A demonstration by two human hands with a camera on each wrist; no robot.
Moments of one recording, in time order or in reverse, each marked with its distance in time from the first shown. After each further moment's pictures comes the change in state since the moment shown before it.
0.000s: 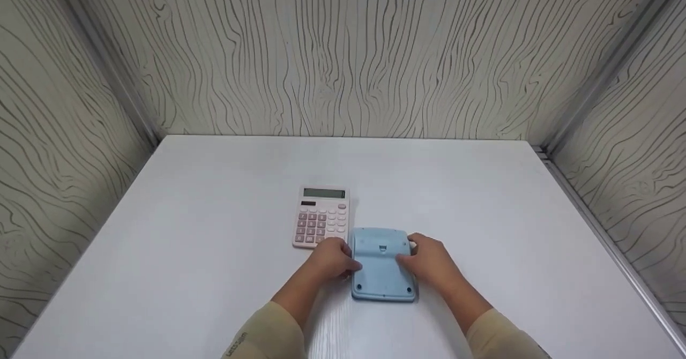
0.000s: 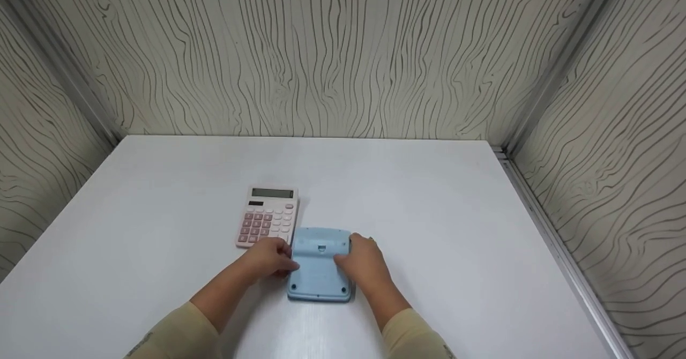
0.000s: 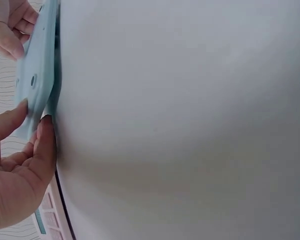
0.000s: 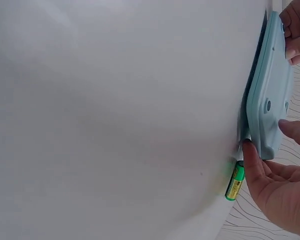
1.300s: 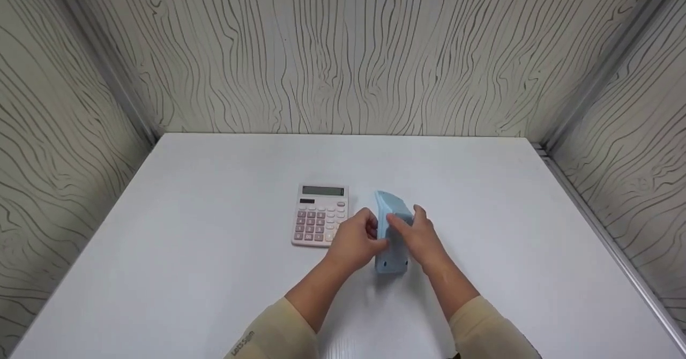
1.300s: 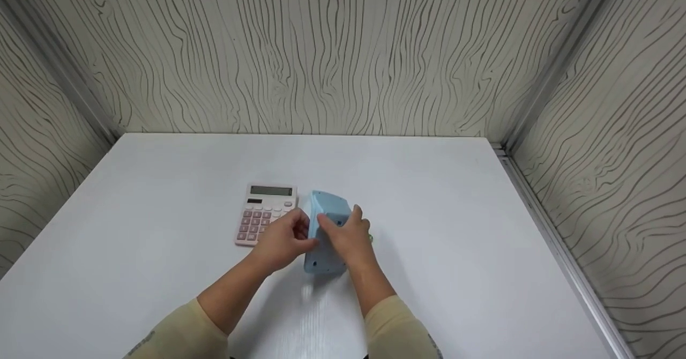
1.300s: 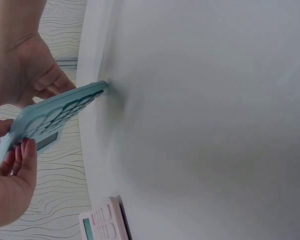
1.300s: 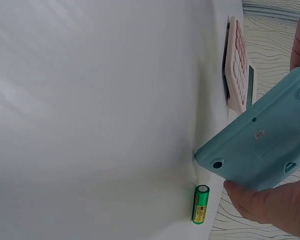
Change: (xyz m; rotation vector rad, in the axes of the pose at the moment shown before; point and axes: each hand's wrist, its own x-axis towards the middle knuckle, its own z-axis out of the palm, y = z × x) left_hand -0.020 0.052 0.009 -0.015 0.093 0.316; right_hand 0.003 -0.037 -0.016 0.379 -0.002 0.073
